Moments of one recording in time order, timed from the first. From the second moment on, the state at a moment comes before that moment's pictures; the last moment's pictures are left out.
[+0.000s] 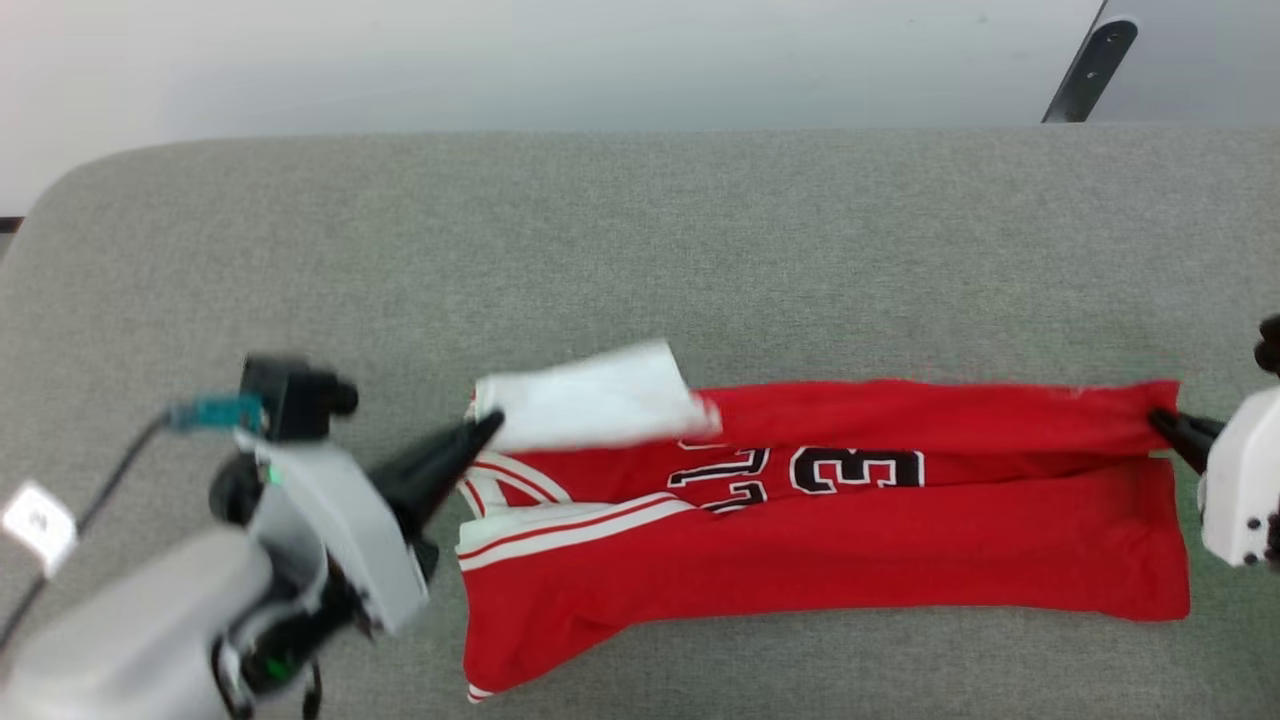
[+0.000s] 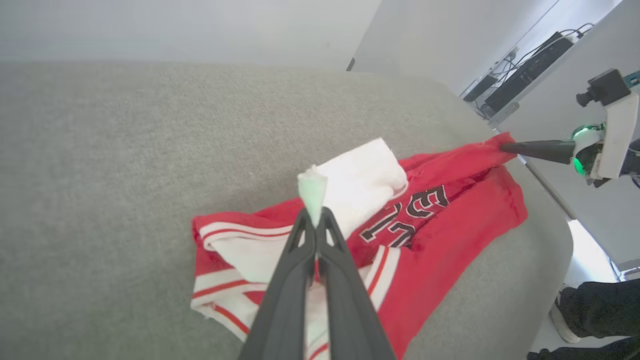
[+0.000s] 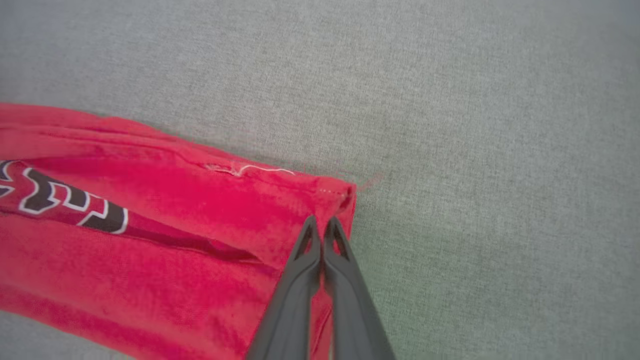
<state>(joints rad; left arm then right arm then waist) -0.76 0.82 -1.11 0.13 -1.34 -0.09 -0.11 -0.48 -0.65 0.34 0.32 0.73 0.13 0.53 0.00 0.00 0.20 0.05</state>
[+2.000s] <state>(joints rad) -0.07 0.30 -0.44 0.05 -0.52 0.20 -0.26 -0.26 -0.55 -0.08 0.23 0.56 0.13 1.00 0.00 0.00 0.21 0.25</state>
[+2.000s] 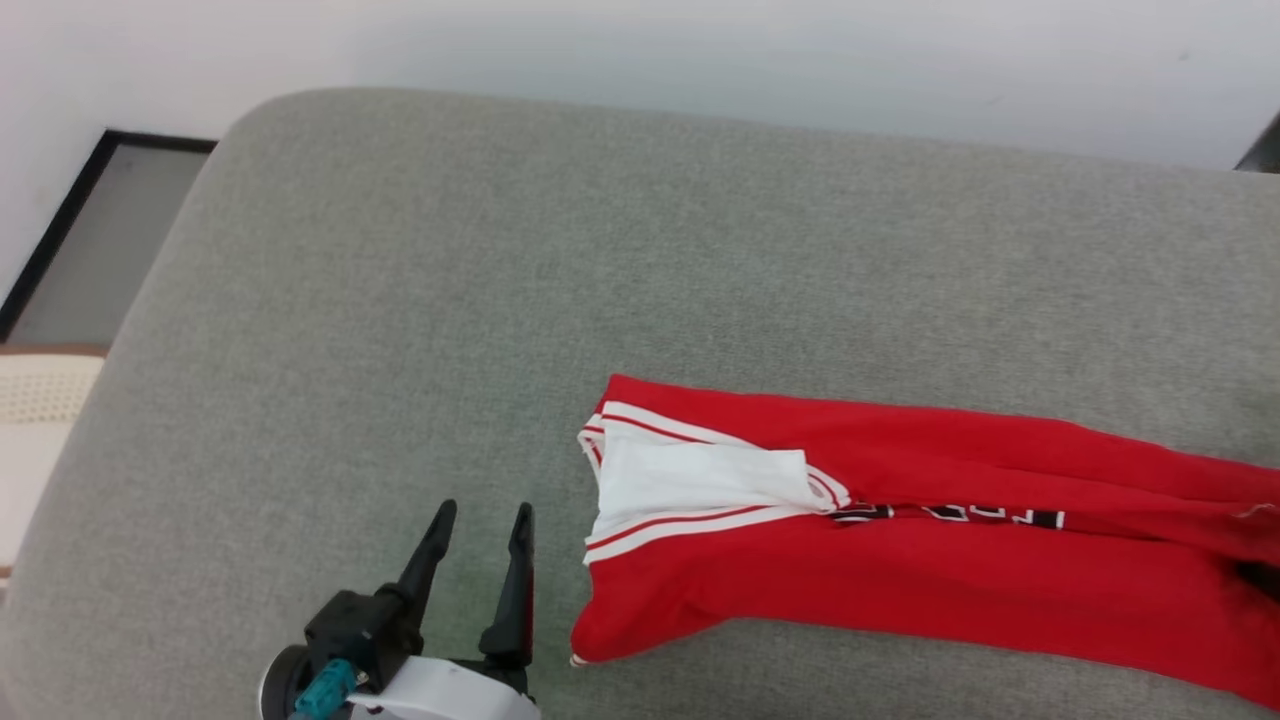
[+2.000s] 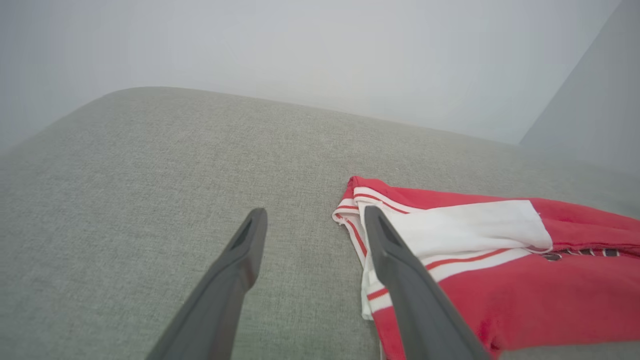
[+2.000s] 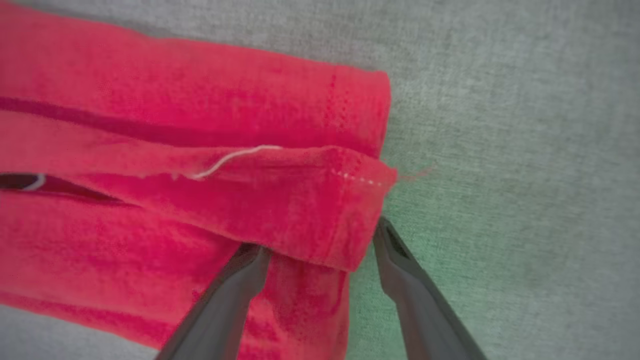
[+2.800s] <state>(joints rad) -0.07 0.12 -0.23 0.14 -0.28 0.03 -0.26 -0.29 -0.48 -0.11 0.29 0.53 0.13 0.90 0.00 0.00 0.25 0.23</state>
